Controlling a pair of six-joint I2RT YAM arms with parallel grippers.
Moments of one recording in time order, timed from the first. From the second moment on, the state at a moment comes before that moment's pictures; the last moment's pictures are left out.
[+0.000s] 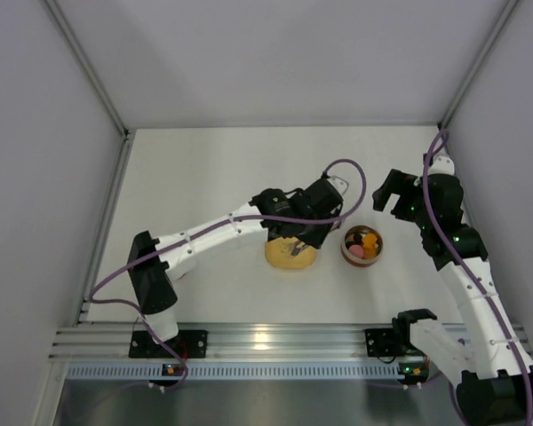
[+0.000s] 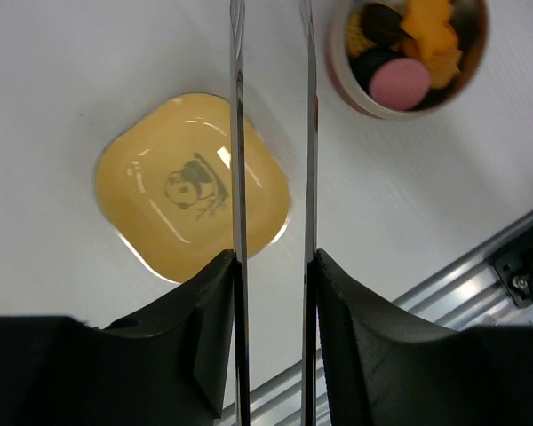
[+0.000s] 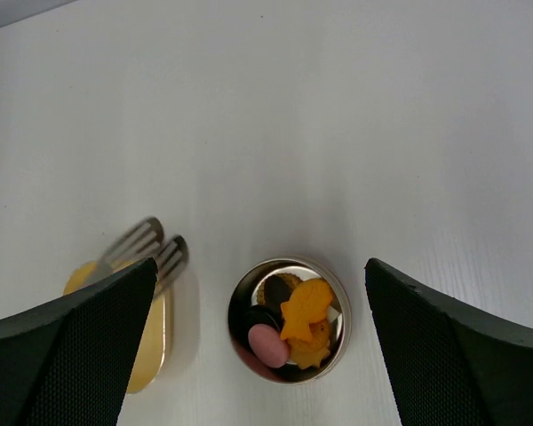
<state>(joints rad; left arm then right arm) -1.12 1.80 1.75 -0.88 -0.21 -0.40 0.12 0.86 0.91 -0.52 0.04 0.35</state>
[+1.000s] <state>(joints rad) -0.39 1.77 1.14 -0.41 -0.21 -0.60 0.12 0.86 0.92 -0.52 0.01 0.35</state>
